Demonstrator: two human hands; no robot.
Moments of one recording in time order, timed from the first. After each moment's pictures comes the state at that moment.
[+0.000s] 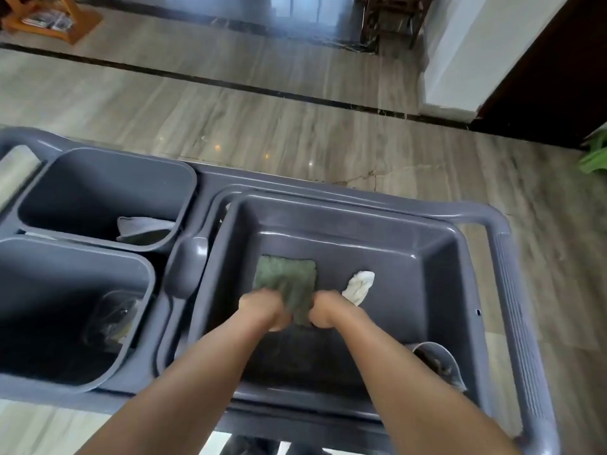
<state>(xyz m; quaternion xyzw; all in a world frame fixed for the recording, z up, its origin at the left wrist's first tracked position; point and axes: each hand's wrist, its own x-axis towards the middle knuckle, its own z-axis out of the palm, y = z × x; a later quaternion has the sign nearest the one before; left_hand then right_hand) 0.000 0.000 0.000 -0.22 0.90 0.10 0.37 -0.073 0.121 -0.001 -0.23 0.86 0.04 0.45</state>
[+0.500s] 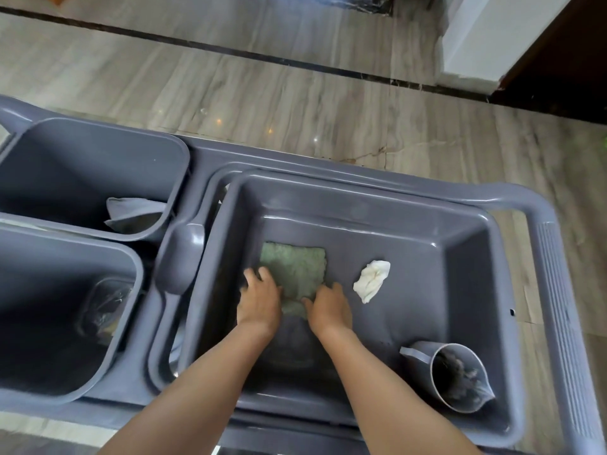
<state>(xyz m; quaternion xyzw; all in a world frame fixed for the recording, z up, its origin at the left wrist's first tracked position) 0.012 0.000 -0.051 -0.38 0.89 0.20 0.17 -0.042 0.113 -0.049 -0.08 0.93 -0.14 0.32</state>
